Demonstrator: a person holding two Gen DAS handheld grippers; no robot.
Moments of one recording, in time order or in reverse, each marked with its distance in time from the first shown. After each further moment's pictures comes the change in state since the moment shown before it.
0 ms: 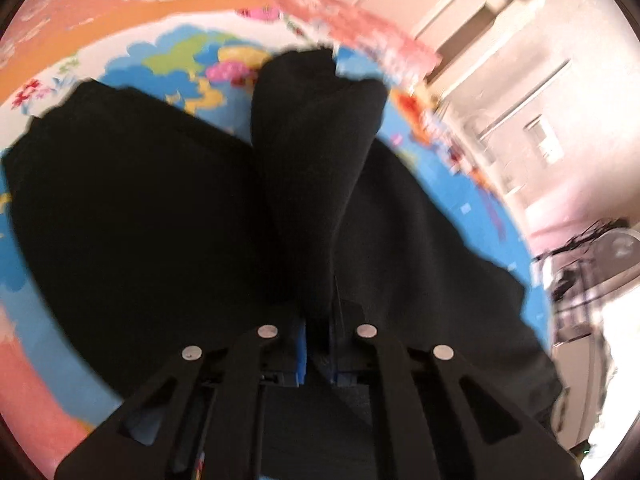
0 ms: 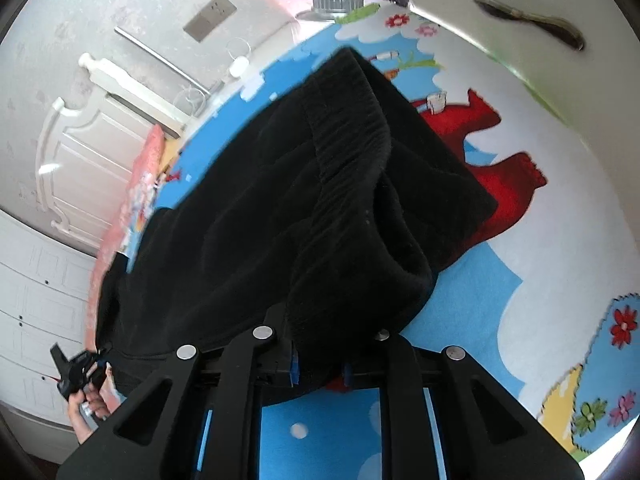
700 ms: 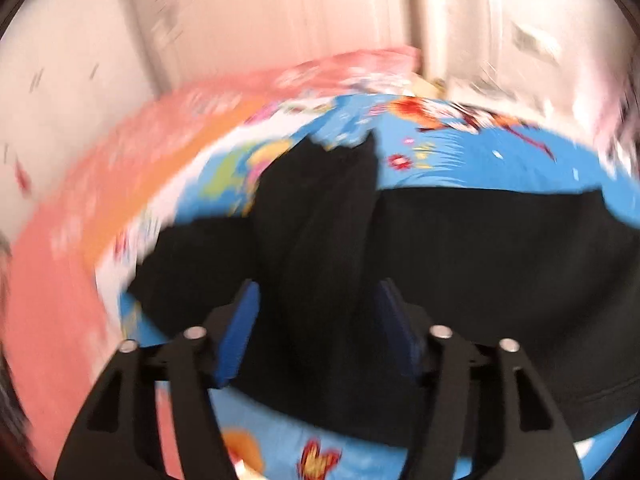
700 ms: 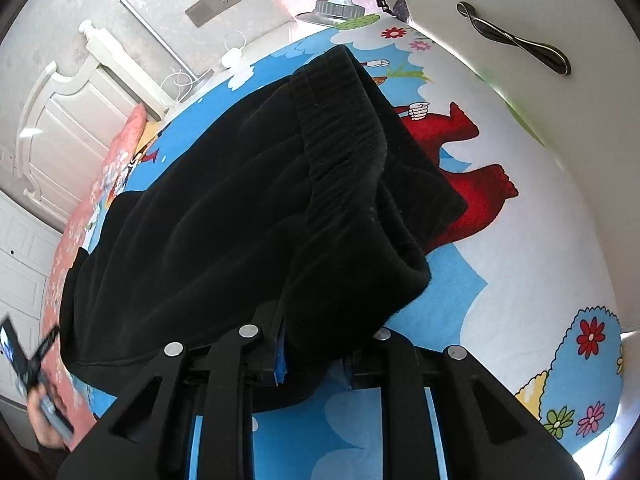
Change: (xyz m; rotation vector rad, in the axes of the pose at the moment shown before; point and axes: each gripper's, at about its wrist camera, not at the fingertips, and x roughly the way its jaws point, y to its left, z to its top) left arm -0.017 -0.069 -0.042 0.587 -0.209 0.481; right arm 0.007 -0.001 -0.014 -0.124 -0.014 -0.157
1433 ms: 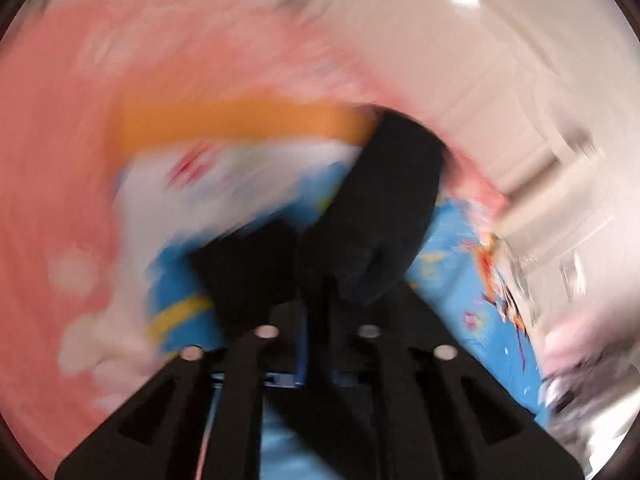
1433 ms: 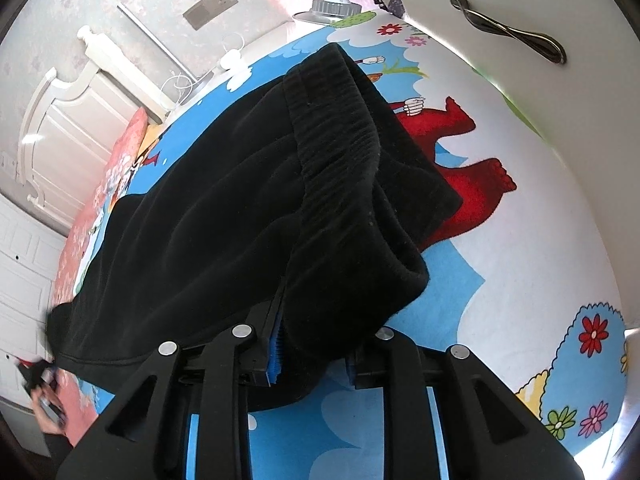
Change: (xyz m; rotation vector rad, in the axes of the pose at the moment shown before) left arm 0.067 0.269 -0.056 -0.930 0.088 -0.261; right arm 0.000 -0.003 0.001 0.006 0.007 0.019
